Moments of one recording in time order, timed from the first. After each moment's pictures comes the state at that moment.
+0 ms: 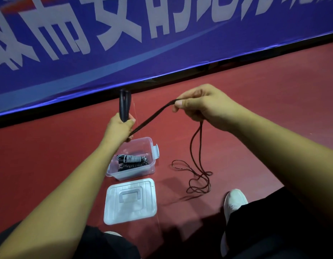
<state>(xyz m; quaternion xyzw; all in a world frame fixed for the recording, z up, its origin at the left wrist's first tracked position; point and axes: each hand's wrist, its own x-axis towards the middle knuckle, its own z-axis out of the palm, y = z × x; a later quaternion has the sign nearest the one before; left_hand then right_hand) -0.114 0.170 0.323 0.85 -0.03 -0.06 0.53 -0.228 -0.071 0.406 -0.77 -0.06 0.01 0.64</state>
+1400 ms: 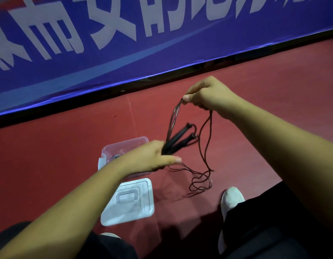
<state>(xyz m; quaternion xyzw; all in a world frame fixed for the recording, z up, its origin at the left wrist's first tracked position) -0.198 0.130 0.339 0.84 -0.34 -0.31 0.29 -0.205 -0.102 0.400 -0.86 0.07 -0.05 0.51</state>
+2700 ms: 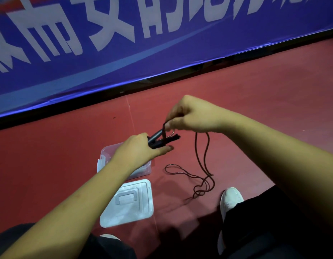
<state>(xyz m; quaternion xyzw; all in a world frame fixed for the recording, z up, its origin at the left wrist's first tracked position) -0.190 0.131 0.337 0.96 -0.20 -0.12 0.13 -0.238 -0.062 0.414 -0.92 -0.11 0.06 0.38</state>
